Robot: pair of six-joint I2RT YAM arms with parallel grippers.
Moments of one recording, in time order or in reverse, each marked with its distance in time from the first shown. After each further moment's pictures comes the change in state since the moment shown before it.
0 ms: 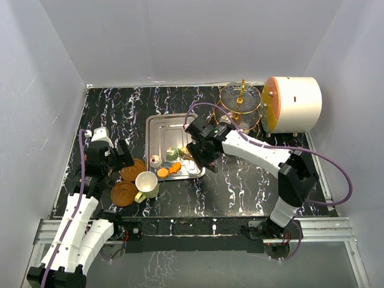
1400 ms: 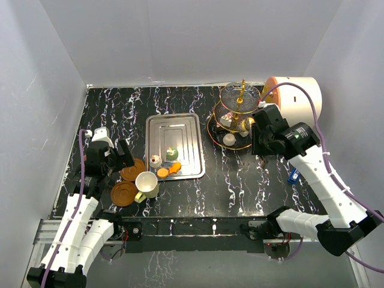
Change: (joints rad) left arm 0.000 -0.004 0.000 0.000 0.019 0.004; right arm -0.289 -0.544 0.013 -0.371 0.267 0.176
